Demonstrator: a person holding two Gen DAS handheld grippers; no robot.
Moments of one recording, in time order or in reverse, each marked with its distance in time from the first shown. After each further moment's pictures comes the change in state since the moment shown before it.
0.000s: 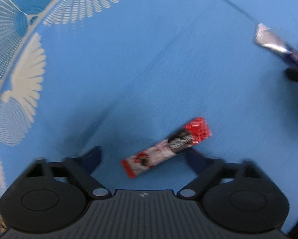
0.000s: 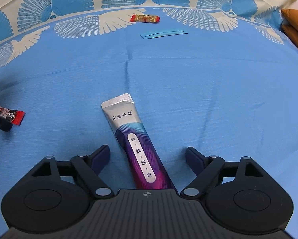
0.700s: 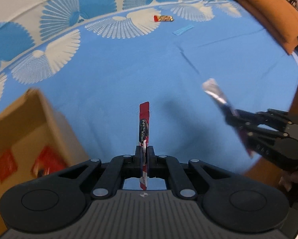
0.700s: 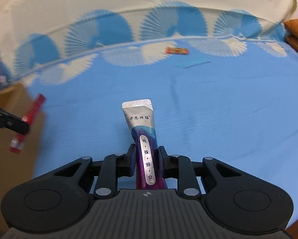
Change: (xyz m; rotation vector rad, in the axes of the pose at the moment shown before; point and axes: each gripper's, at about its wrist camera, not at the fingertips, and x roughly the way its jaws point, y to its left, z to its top) left arm -0.168 -0.022 -0.157 -0.351 -0.279 -0.161; right arm -0.137 0.054 -0.036 0.031 -0.132 0.181
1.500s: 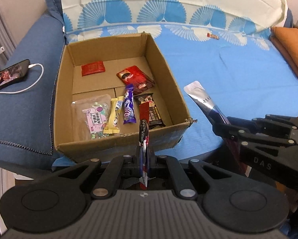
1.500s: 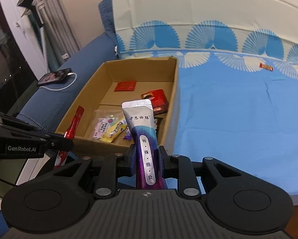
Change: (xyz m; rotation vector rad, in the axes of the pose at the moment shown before) left arm -0.200 0.009 -0.260 -0.318 -0.140 0.186; right arm -0.191 0.207 -0.084 -0.236 0.026 0.299
